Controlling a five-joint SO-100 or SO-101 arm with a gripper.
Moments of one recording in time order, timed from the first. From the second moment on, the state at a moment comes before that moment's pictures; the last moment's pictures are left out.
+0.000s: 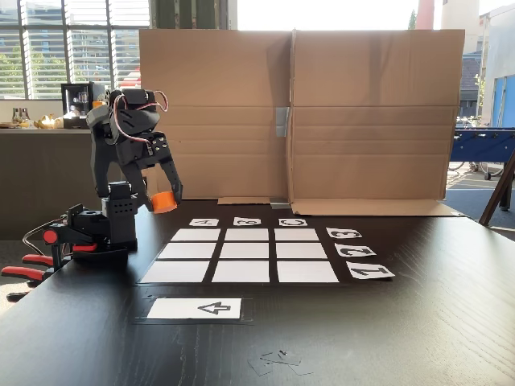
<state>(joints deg) 51.0 115.8 102.0 79.5 19.5</state>
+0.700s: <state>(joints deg) 16.9 150.7 124.9 89.4 13.4</state>
